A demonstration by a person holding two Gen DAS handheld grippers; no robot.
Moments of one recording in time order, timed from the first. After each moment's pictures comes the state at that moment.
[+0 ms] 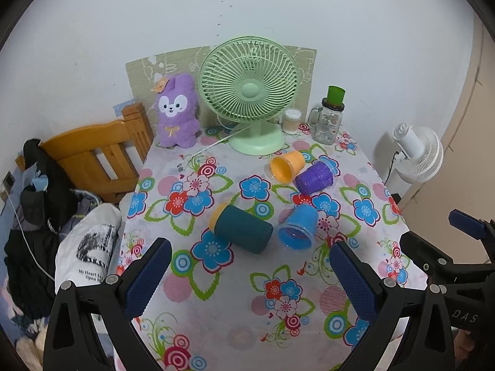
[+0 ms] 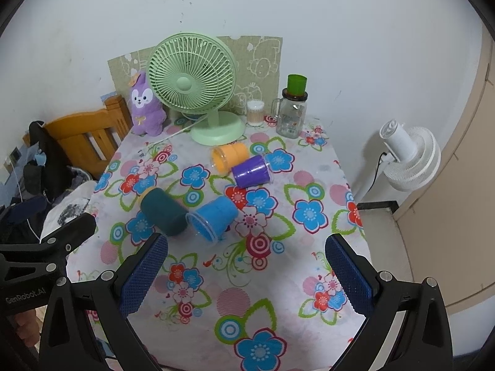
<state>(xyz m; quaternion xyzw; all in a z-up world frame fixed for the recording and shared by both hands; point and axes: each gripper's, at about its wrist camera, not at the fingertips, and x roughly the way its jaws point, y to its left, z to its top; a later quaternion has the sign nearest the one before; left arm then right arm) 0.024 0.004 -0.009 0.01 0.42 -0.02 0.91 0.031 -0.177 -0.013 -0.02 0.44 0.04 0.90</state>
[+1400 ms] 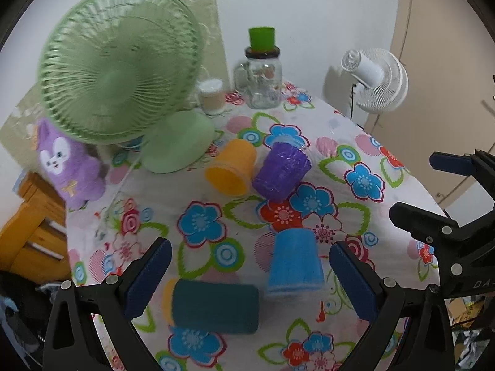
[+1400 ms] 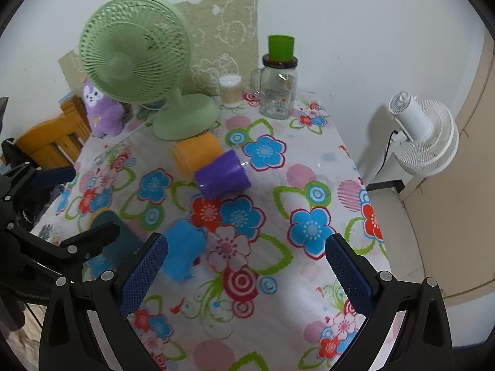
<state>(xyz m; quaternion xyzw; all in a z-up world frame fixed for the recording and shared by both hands) 0.184 -0.055 -0.099 0.16 0.47 -0.21 0.84 0.155 -0.218 -0.097 0.00 0.48 0.01 0.88</state>
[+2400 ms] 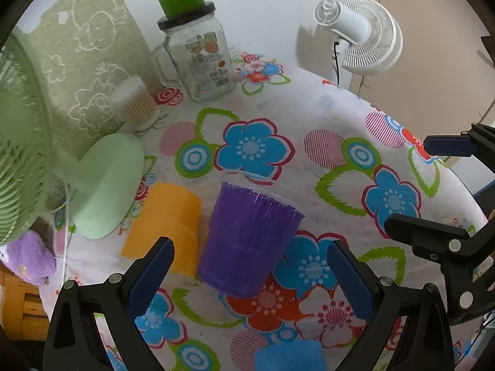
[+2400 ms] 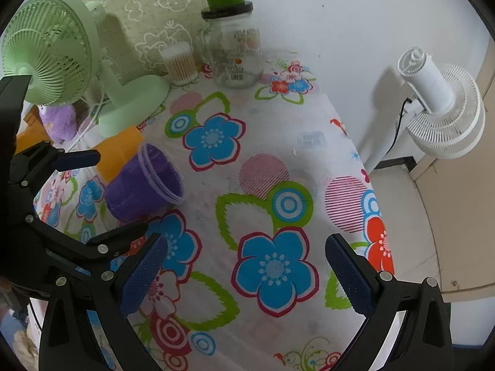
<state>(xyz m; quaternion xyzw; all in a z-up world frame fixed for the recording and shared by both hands) 0.278 -0.159 -0.185 0.25 0.49 -0.26 0.79 0.240 -0.299 -0.184 0.04 0.53 0.02 0.84</state>
